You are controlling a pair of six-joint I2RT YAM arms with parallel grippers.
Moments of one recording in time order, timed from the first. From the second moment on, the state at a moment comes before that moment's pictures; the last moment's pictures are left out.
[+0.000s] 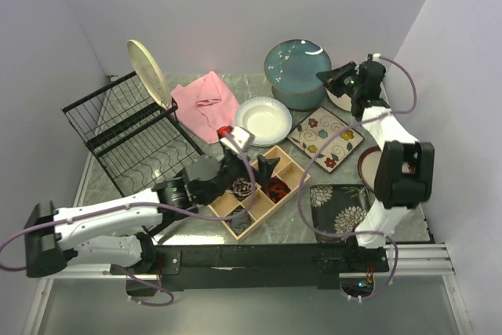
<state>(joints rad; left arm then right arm) -1.17 1.14 0.86 0.28 -0.41 -0.11 -0.04 1.71 1.26 0.21 -0.42 1.03</state>
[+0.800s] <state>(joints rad) -1.16 0.82 0.59 0.29 -0.60 -0.28 -0.05 2.27 1.67 0.06 -0.19 0.95</state>
